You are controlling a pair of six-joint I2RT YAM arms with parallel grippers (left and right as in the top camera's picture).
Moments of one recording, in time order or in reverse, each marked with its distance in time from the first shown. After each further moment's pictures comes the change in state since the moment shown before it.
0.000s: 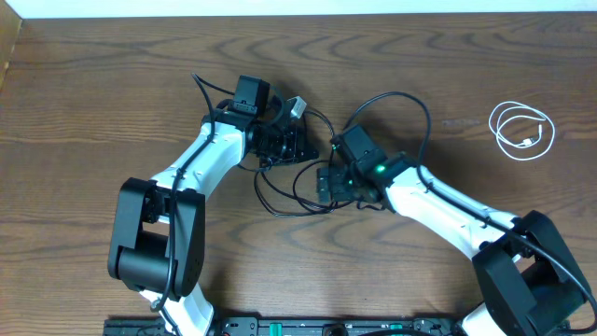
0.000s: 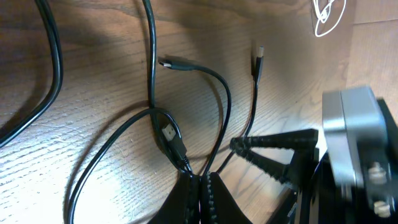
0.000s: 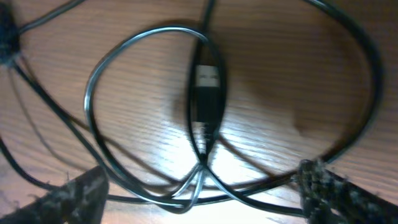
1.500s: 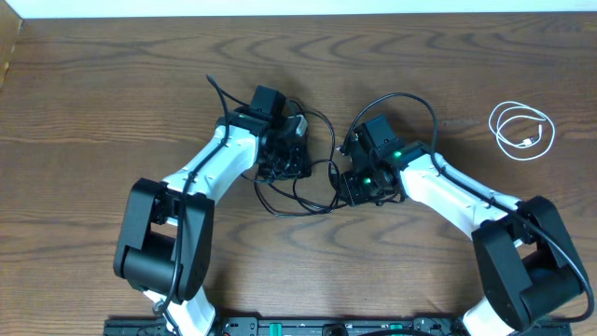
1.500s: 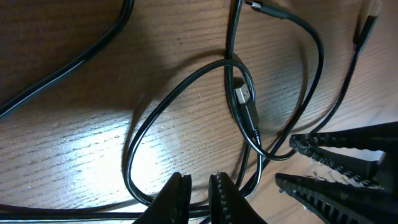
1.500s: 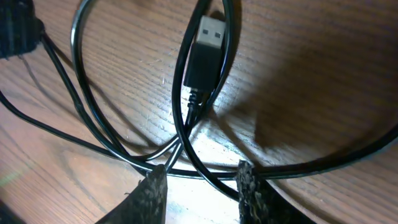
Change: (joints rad) left arm -0.077 0.000 0.000 -0.157 -0.286 0.018; right arm -0.117 0.059 -0.001 -0.065 -0.249 -0.320
